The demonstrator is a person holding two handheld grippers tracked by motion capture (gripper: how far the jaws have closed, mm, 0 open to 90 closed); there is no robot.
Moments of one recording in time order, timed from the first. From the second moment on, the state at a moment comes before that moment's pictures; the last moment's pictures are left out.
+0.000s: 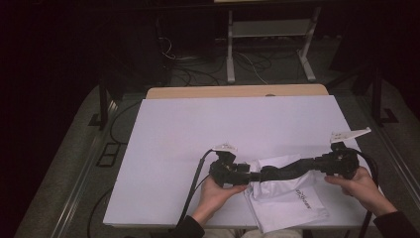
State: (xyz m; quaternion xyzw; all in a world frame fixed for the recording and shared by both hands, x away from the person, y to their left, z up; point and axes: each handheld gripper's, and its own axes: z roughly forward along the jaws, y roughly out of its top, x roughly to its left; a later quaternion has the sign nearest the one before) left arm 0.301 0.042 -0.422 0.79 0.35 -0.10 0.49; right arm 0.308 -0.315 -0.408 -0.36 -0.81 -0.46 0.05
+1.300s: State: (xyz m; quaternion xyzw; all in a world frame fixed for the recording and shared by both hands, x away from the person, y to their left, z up) left arm 0.336 0.053 -0.423 0.78 0.39 -0.06 0.49; right arm 0.272 -0.316 -0.418 -0.28 -0.85 -0.43 0.11
